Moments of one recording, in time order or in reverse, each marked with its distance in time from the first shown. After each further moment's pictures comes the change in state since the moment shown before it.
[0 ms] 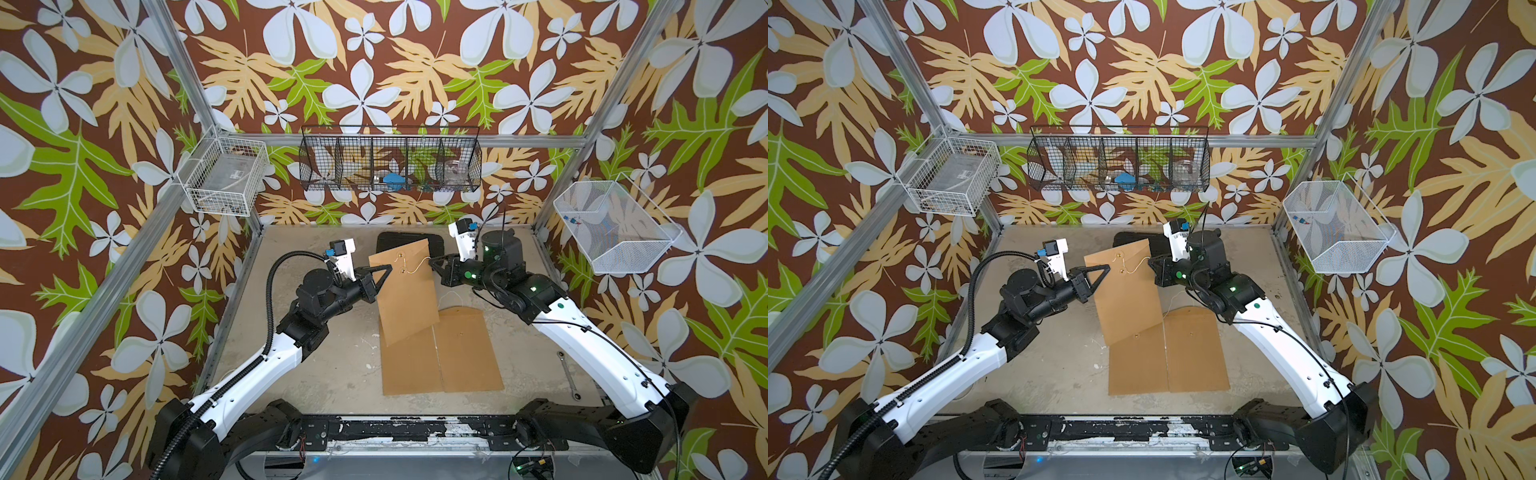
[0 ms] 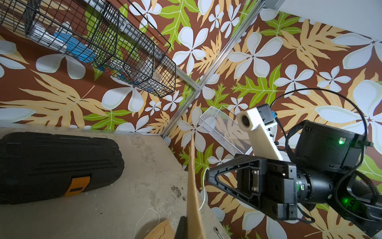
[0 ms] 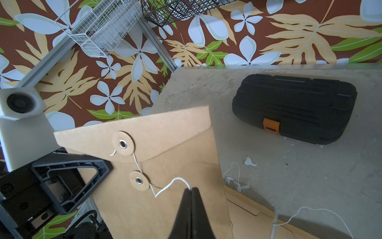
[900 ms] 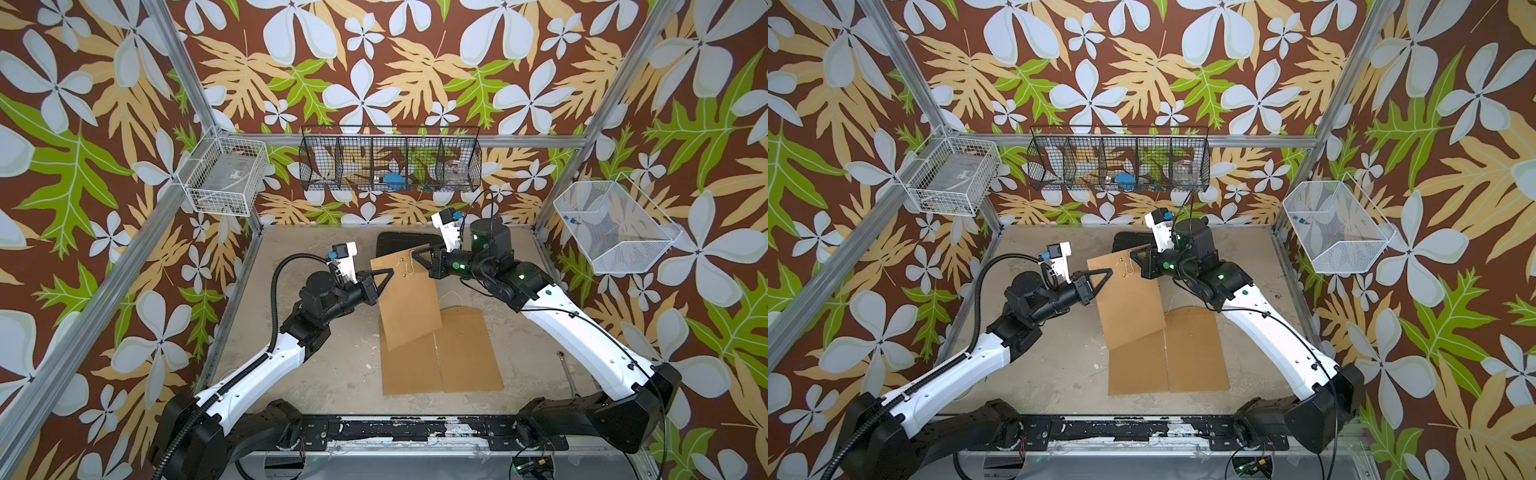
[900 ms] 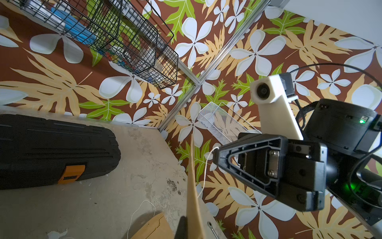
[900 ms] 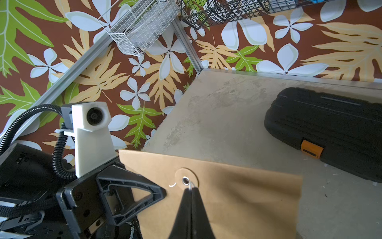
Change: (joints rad) left arm 0.000 0.023 -0.035 0.051 0.029 -0.052; right arm 0.052 0.106 0.132 0.023 -0.092 -0.018
